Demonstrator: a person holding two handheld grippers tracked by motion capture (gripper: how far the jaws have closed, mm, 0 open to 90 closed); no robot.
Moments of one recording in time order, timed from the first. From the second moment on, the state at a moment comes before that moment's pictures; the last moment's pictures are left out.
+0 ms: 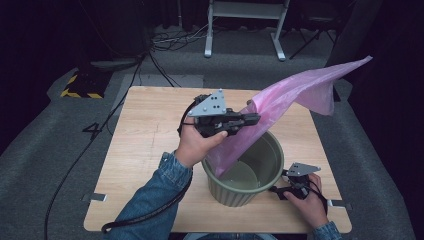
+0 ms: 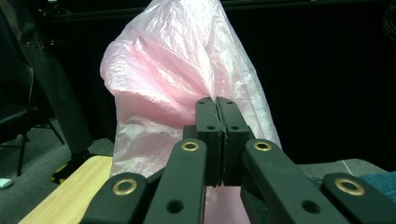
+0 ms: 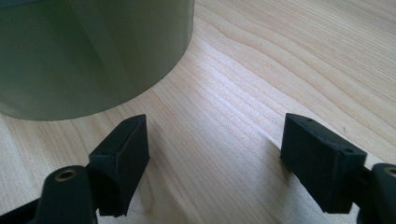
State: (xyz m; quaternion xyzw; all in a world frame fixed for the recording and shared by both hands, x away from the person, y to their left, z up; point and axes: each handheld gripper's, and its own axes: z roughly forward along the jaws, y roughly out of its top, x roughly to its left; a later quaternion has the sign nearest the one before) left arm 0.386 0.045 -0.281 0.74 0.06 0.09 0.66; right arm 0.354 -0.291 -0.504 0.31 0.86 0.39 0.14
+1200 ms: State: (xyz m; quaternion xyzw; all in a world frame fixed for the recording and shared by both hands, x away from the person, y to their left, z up) left arm 0.346 0.106 -0.345 0.80 0.10 0.09 0.58; right arm 0.354 -0.291 -0.504 0.31 0.86 0.39 0.14
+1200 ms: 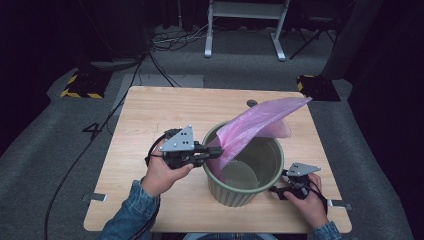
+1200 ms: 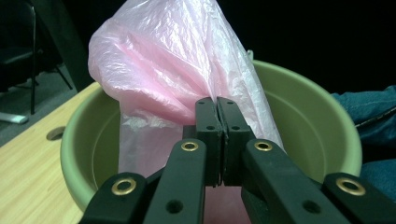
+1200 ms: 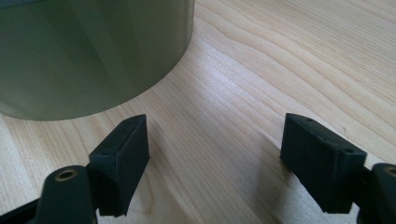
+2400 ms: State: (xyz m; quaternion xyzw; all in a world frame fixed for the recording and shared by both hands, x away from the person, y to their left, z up) left arm 0.348 0.094 -0.363 0.82 0.13 0.08 0.55; right arm 0.367 -0.309 -0.470 0.35 0.82 0.44 0.13
